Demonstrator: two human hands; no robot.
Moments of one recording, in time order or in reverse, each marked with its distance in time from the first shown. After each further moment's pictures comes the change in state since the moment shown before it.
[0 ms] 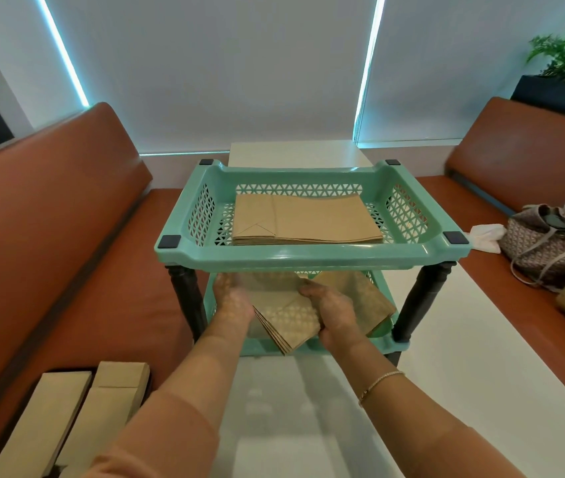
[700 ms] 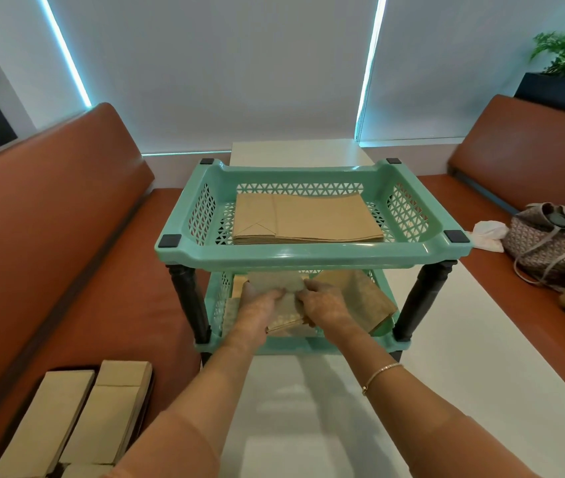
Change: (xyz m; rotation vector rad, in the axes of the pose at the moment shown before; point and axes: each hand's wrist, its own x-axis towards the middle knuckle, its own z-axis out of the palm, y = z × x) left_hand -0.029 -0.006 0.023 -0.525 -0.278 0.055; right_hand 0.017 -0.002 0.004 -0.905 -0.049 -0.228
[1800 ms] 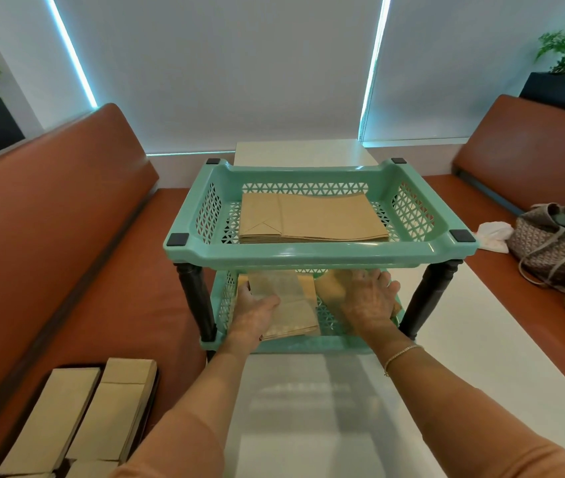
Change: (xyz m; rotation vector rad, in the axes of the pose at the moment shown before) left_hand 0.007 -0.012 -0.022 0.228 0.020 0.132; right_hand 0.018 0.027 -0.039 -1.021 0.395 -0.046
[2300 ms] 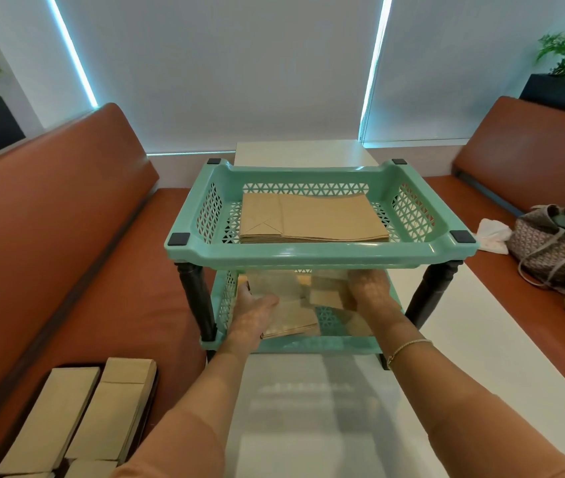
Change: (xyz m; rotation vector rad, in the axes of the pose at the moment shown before) left_hand 0.003 -0.002 0.001 -0.047 0.002 0.001; right_hand 0.005 -0.006 -0.026 0.885 -0.208 0.296
